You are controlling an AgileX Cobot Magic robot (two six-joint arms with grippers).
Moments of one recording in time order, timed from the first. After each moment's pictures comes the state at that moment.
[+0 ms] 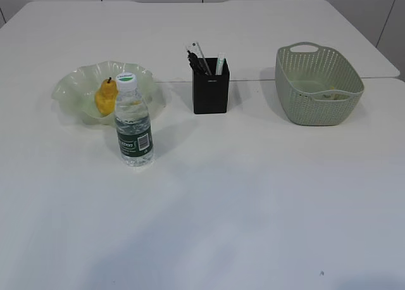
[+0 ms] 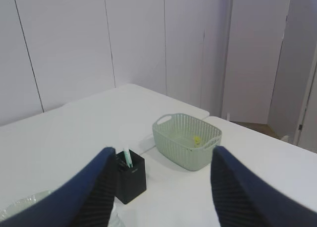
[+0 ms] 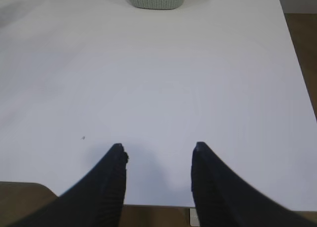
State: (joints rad) left arm 0.03 0.72 -0.84 1.84 -0.77 -1.91; right arm 0.24 0.31 -0.76 -0.18 1.27 0.17
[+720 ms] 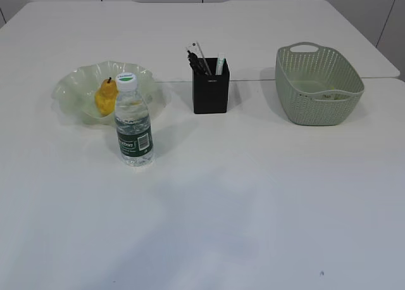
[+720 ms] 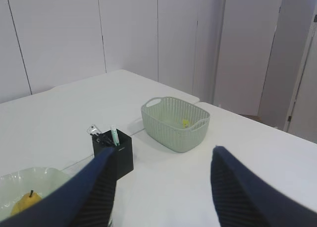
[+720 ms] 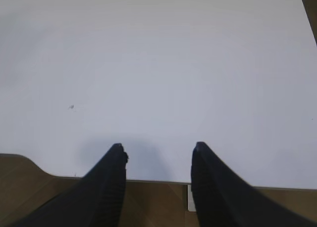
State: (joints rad) left arm 0.00 0.61 -0.68 1.84 -0.75 -1.92; right arm 0.24 0.13 -0.55 -0.18 1.27 0.16
